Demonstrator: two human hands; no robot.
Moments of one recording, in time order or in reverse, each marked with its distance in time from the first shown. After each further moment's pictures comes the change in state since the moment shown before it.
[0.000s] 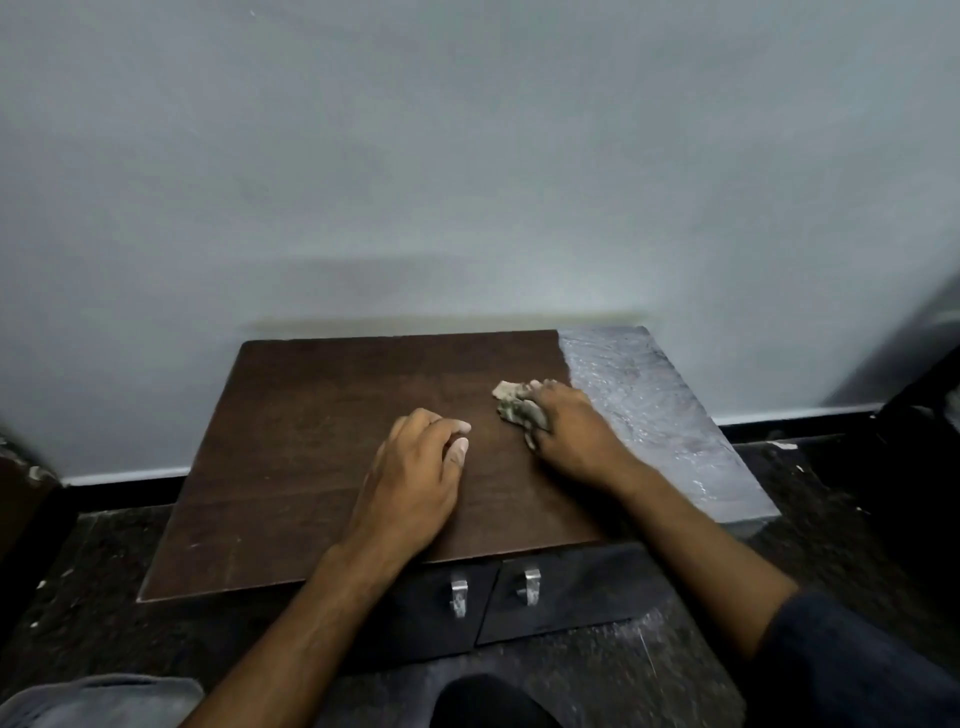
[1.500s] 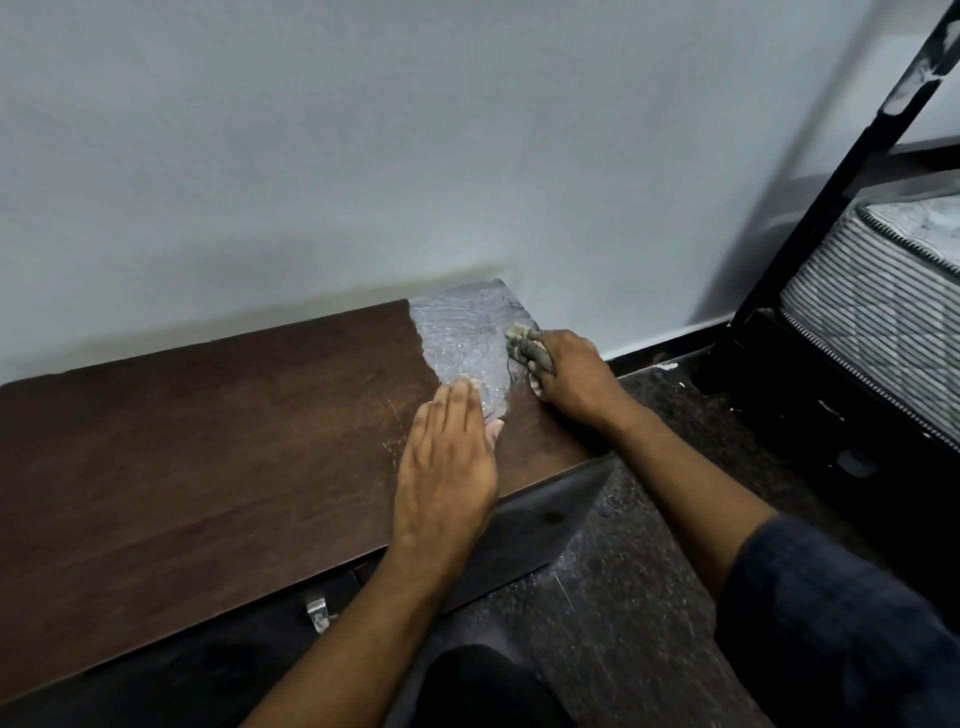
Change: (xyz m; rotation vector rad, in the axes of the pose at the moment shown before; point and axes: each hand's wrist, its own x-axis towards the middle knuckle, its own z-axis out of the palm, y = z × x) left_hand 0.009 0.121 0.136 0.368 -0.097 0.185; right_hand -0.046 0.142 -0.060 -0.044 0.121 0.317
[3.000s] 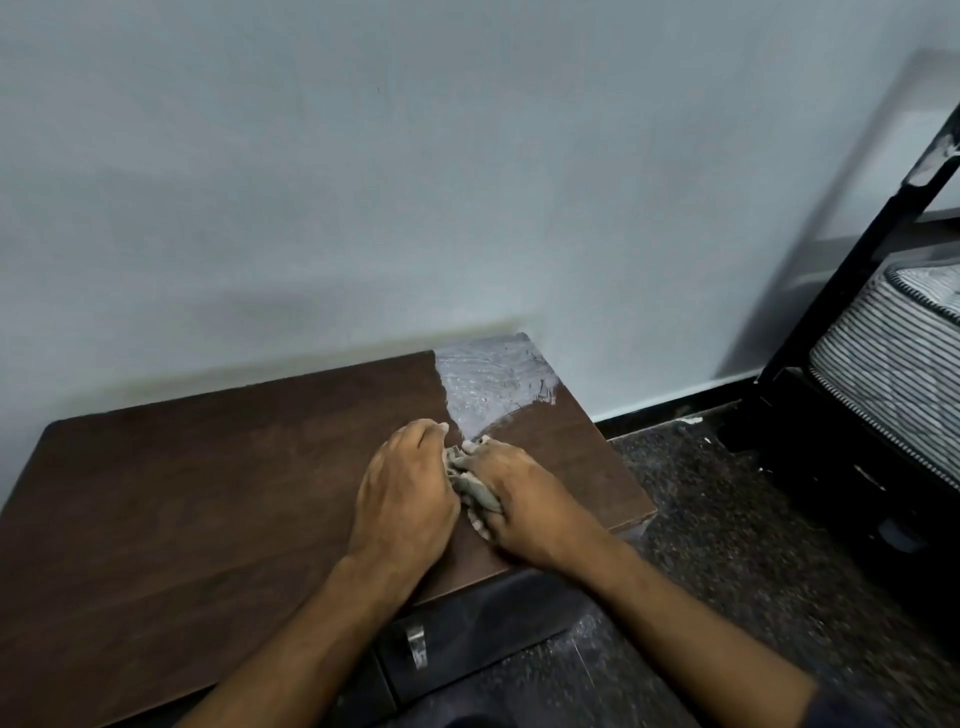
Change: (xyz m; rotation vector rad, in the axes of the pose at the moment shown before) left_hand 0.028 -0.047 -0.043 -0.130 -0.030 -0.100; right_hand -0.053 -0.071 0.034 0.138 -0.117 -0.419
